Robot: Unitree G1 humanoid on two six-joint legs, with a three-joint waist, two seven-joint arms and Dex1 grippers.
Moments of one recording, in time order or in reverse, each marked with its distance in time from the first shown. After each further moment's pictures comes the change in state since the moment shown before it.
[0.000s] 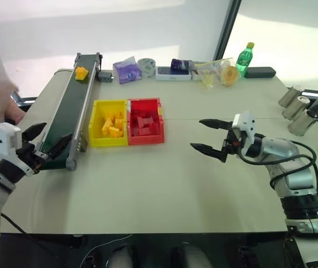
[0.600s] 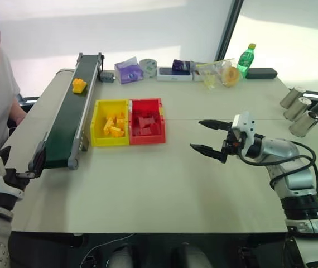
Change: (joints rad) left arm 0.198 -0.210 0.061 -0.115 0.134 -0.140 0.258; right arm 0.003 0.000 0.000 -0.001 0.000 0.000 0.012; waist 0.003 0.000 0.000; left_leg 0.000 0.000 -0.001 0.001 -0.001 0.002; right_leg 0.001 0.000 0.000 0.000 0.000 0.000
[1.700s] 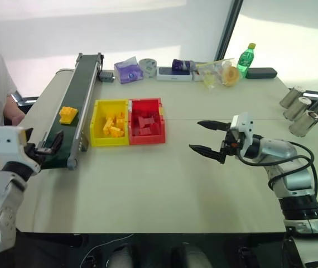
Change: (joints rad) left arm -0.308 0.165 -0.144 0.116 -0.023 0.313 0.065; right arm 0.000 0.015 0.007 0.000 -0.001 0.000 -0.002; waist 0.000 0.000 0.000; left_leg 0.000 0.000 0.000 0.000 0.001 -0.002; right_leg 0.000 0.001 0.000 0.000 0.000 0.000
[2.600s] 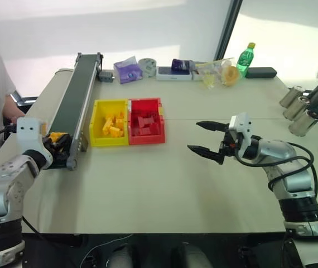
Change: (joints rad) left arm -0.131 0.052 -0.062 0.073 0.014 0.267 -0.003; right arm 0.014 -0.003 0.003 -0.048 0.001 0.040 -0.030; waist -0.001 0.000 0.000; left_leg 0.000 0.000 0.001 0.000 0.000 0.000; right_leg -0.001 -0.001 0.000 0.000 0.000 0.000
